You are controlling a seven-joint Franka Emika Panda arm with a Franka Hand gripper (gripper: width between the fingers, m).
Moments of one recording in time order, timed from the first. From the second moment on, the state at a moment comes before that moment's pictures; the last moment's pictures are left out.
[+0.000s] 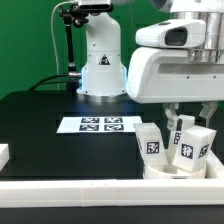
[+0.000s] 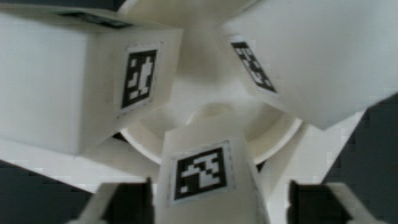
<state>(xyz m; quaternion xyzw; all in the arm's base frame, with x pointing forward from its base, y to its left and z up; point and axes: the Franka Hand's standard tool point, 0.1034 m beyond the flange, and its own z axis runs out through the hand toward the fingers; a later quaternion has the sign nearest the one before) 0.628 0.094 0.091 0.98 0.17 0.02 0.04</state>
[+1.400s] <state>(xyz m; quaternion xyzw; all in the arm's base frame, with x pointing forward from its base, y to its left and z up) 0.645 0.093 0.090 0.98 0.17 0.03 0.04</state>
